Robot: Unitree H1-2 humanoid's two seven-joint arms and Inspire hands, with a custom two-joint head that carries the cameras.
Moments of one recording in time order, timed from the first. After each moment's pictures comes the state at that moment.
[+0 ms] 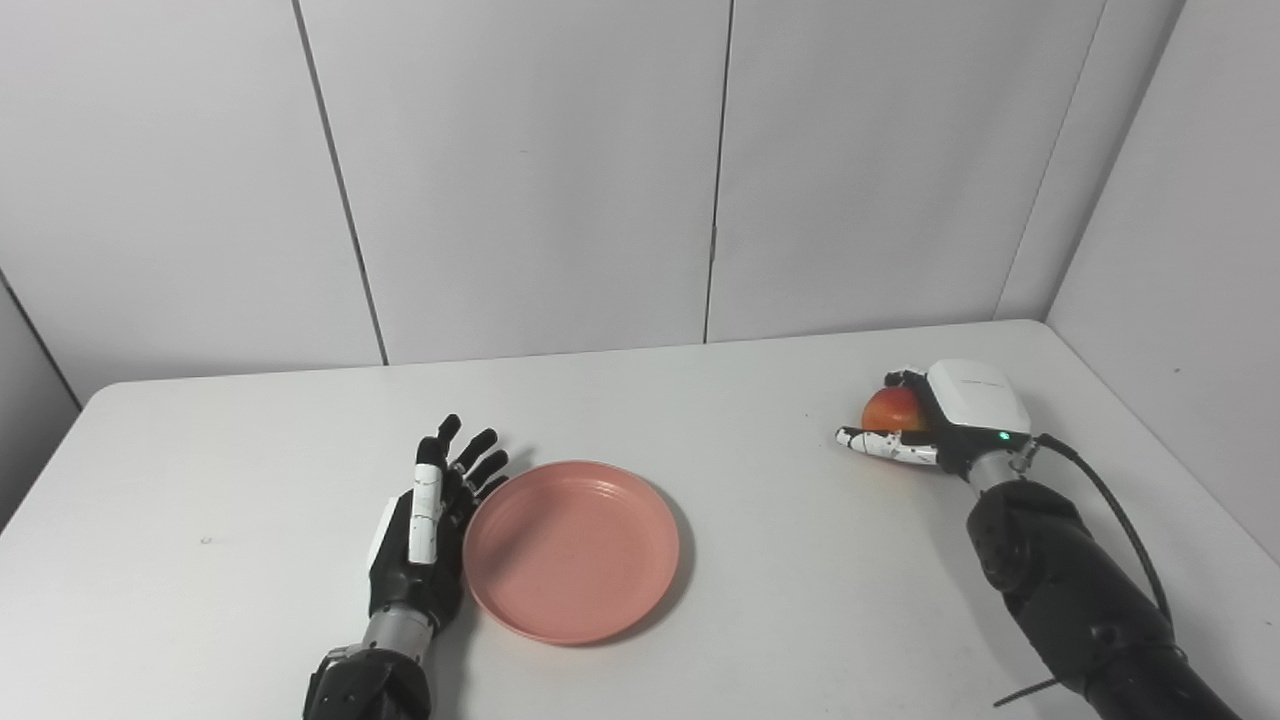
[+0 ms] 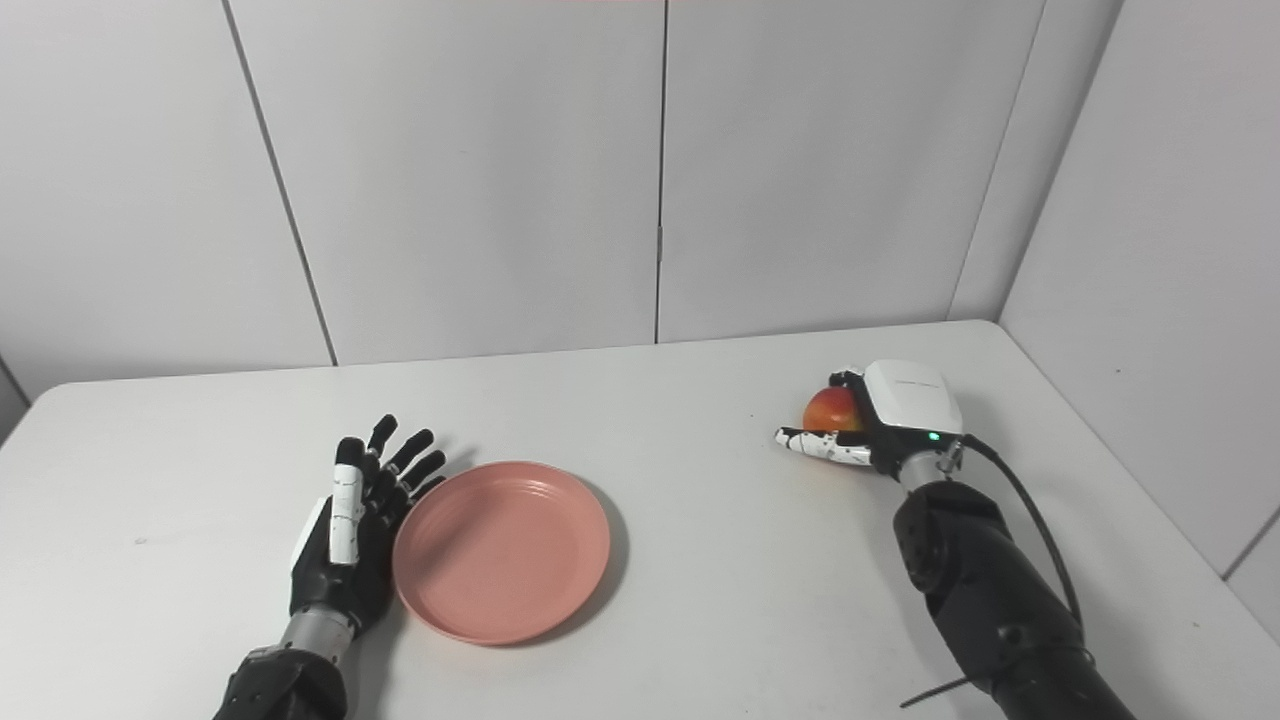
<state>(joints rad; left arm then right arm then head) -0.28 -0.07 0.06 0.22 -0.22 0.13 -0.12 -0.54 -0.47 0.23 0.61 -0.81 0.14 -0.20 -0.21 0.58</state>
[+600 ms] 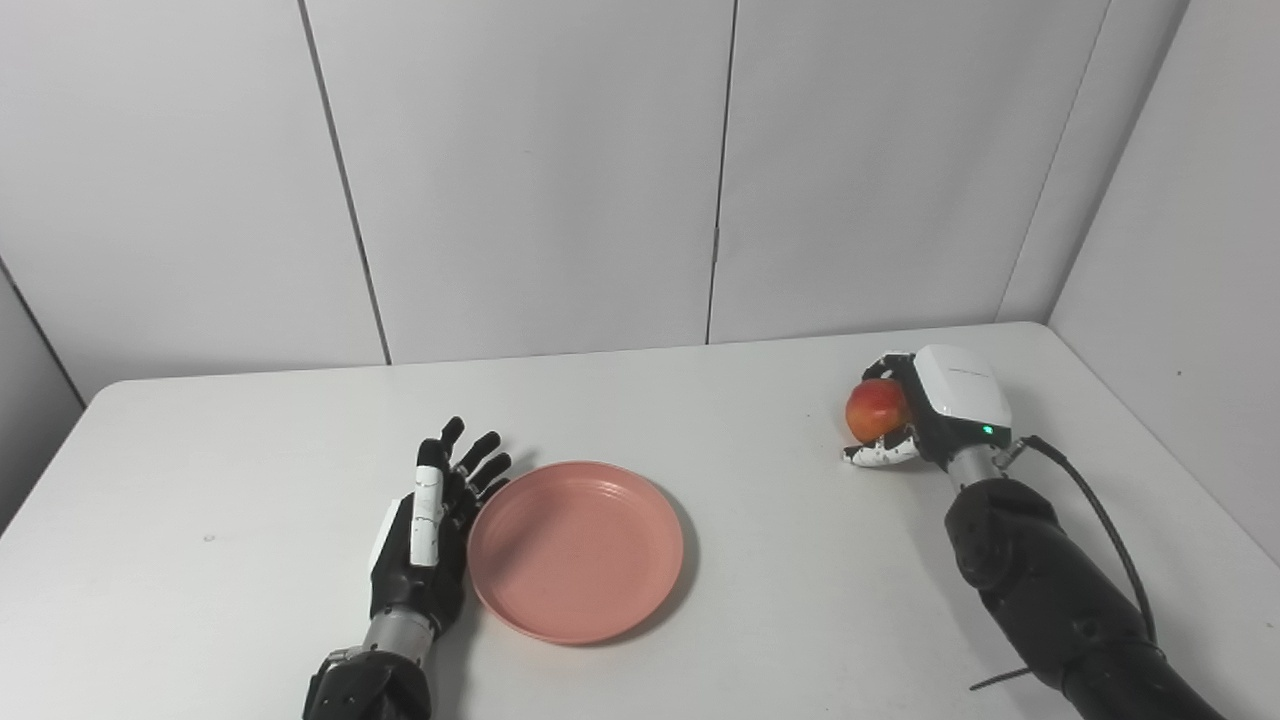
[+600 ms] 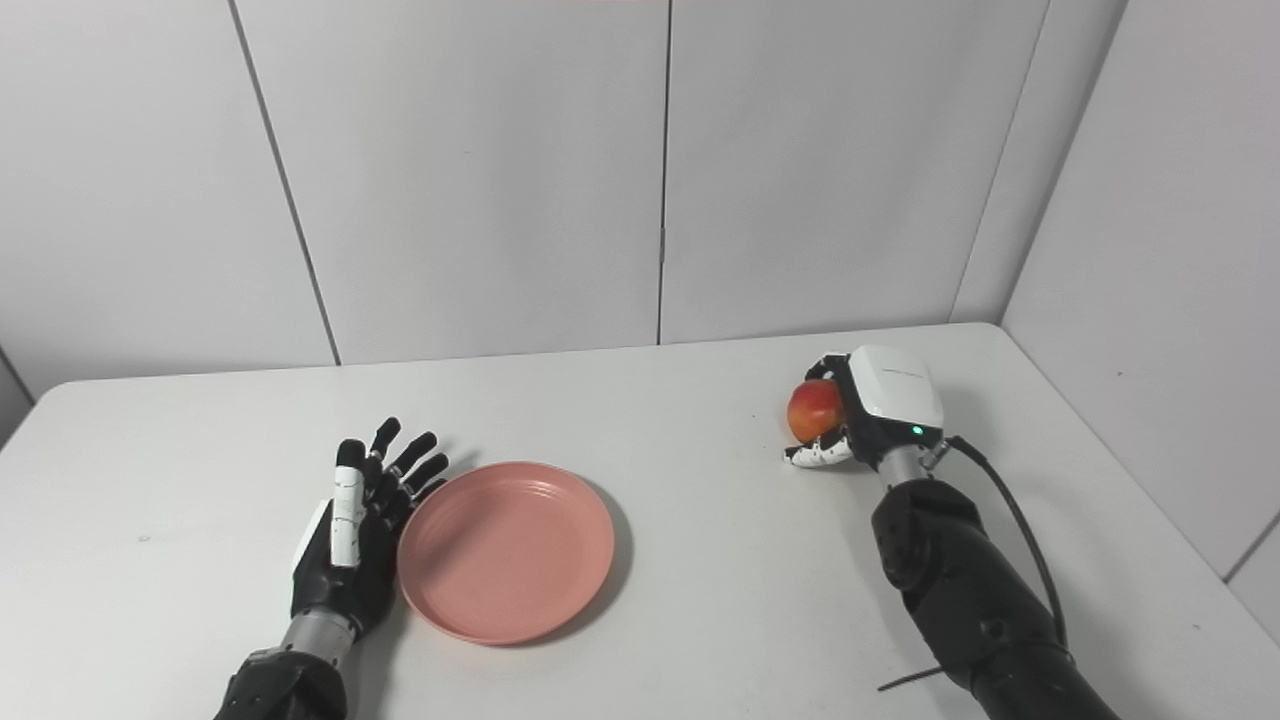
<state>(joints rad) -0.27 -0.07 0.05 0.21 -0.22 0.14 -0.12 -0.55 -0.45 0.26 0.61 -0.72 0.11 -0.28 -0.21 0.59</state>
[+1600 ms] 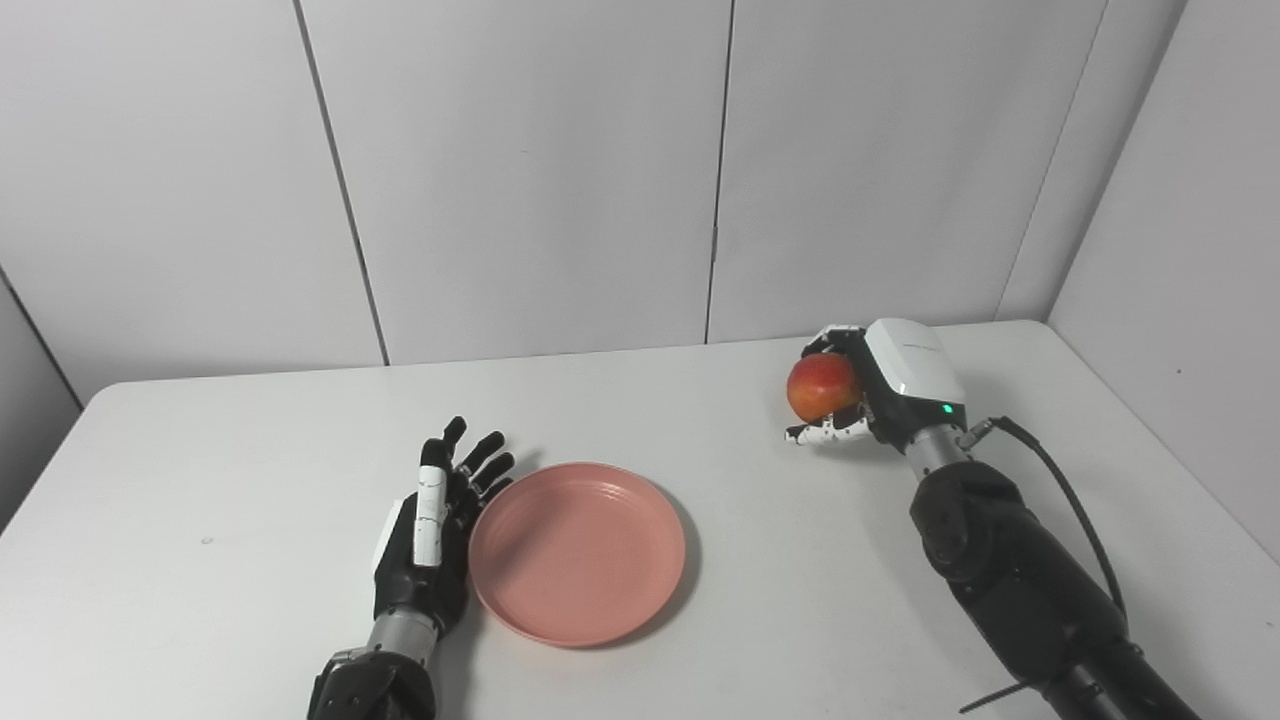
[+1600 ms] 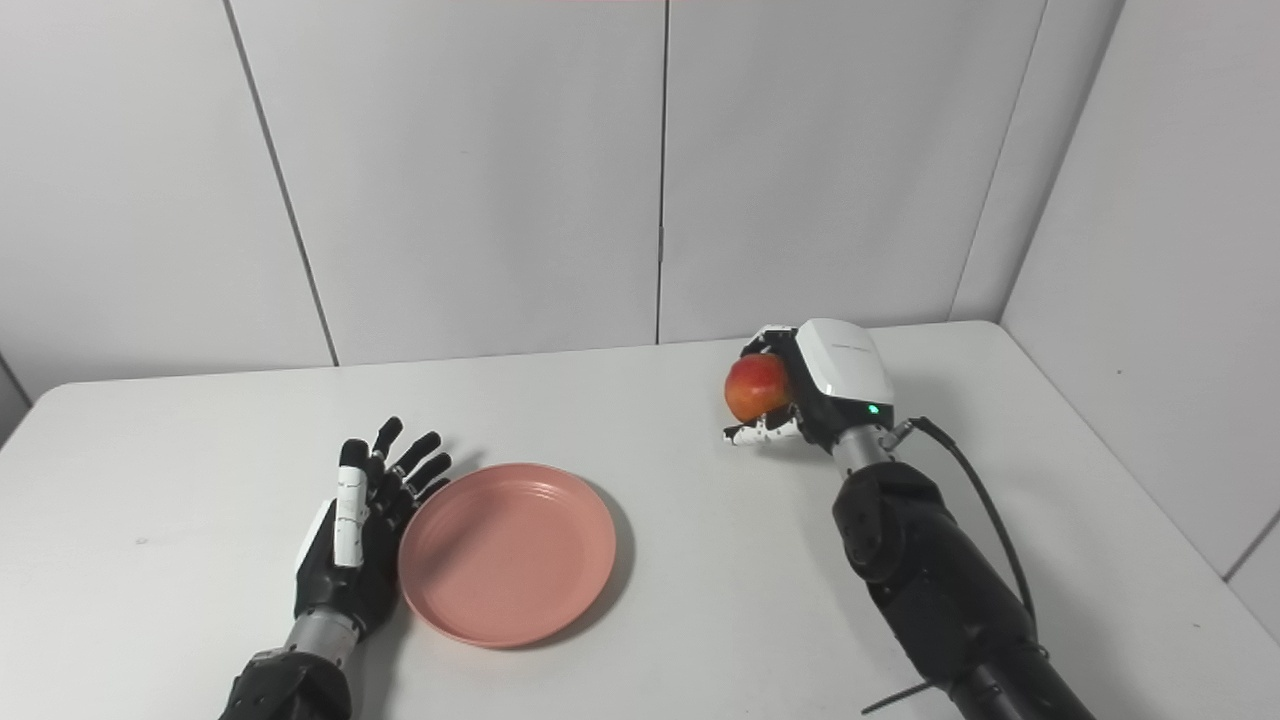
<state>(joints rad) -0.27 -0.09 0.05 0.20 -0.22 0.14 -0.11 -0.54 -0.40 0.28 0.28 -0.69 0.10 -0.16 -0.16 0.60</state>
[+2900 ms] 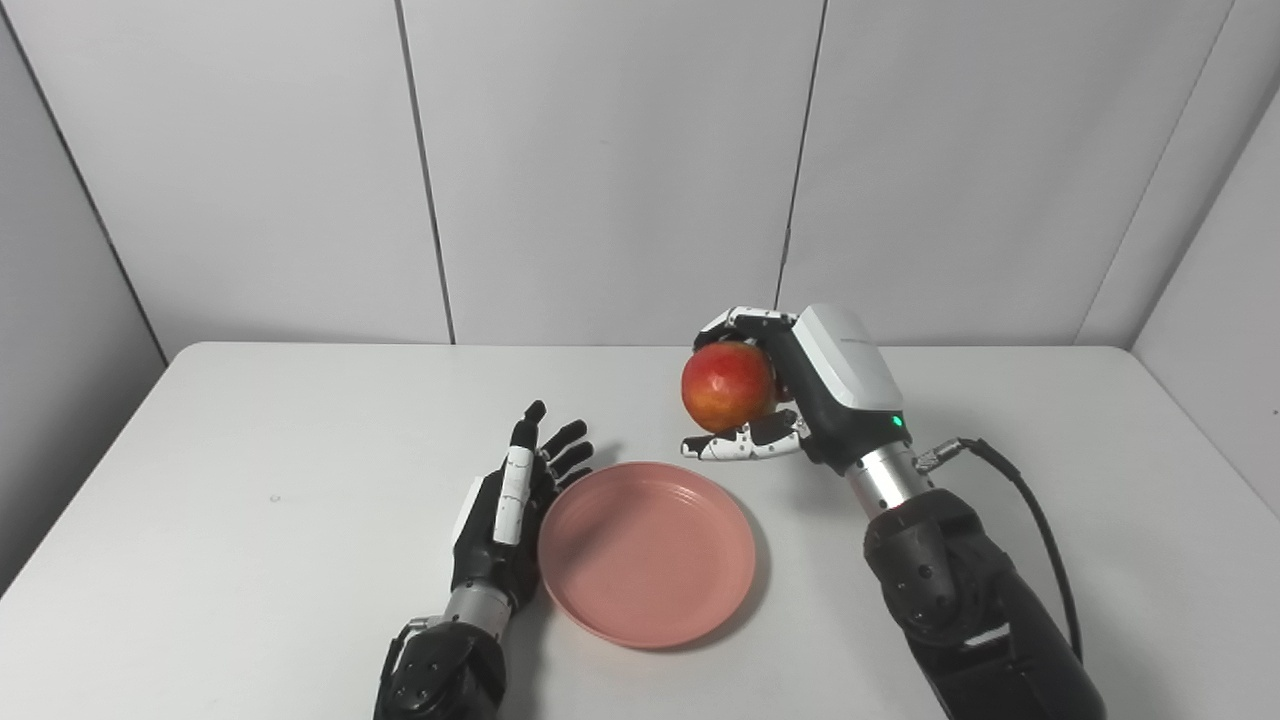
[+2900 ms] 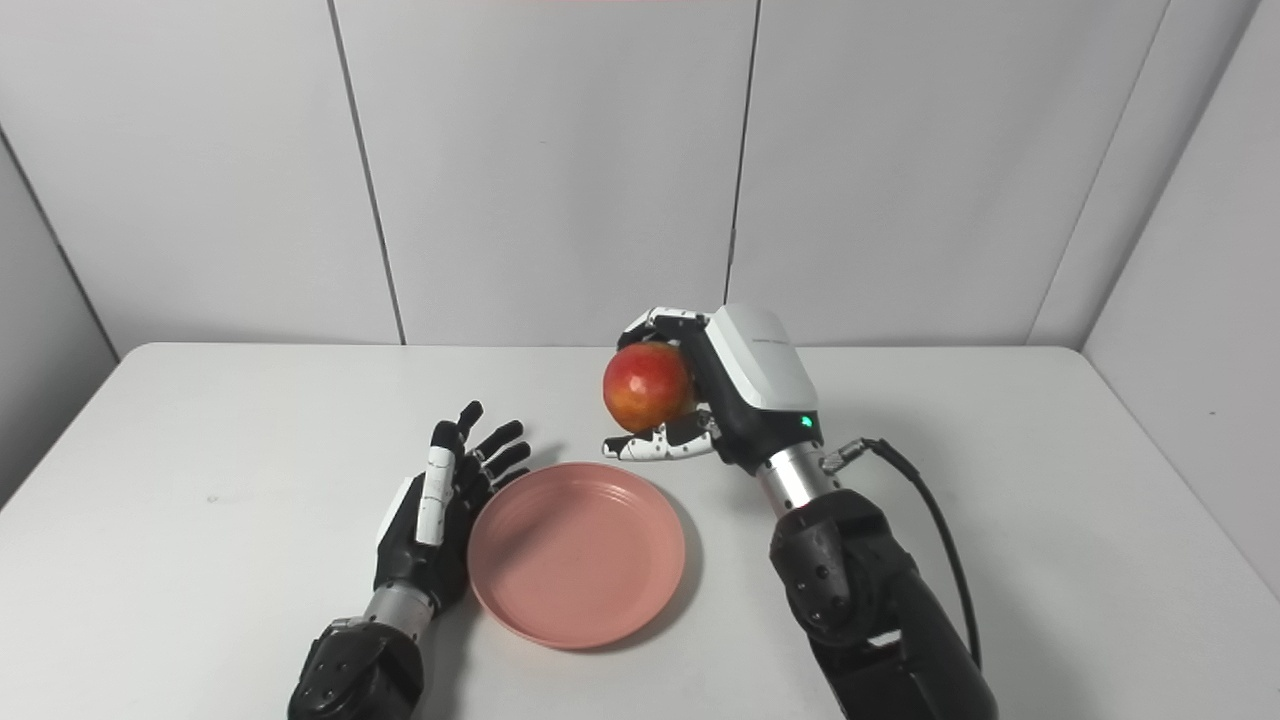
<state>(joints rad) -0.27 -0.12 0.02 0.21 -0.19 0.13 -0.08 -0.46 -0.22 0.32 -0.10 -0.69 0.09 0.04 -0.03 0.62</state>
